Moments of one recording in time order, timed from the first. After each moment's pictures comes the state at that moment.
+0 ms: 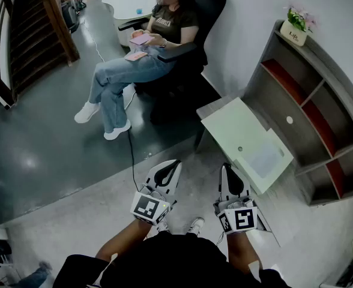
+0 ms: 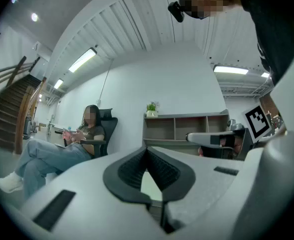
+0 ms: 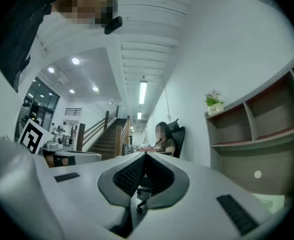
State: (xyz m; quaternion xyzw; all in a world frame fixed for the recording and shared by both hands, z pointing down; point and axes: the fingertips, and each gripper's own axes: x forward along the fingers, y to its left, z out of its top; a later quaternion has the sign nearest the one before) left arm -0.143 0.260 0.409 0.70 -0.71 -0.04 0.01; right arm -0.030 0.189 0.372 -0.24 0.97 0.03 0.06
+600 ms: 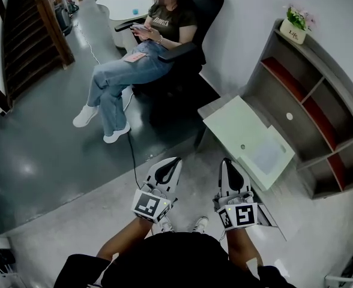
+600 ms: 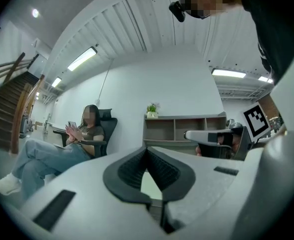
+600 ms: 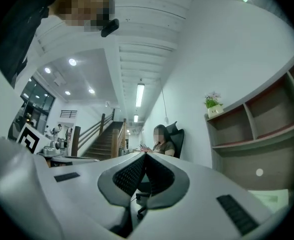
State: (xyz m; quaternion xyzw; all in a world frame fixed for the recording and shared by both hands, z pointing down) left arm -0.172 0.270 0.405 0.72 -0.69 -0.05 -0.01; right arm -0.060 0.203 0.366 -0.26 0.96 0.02 0.08
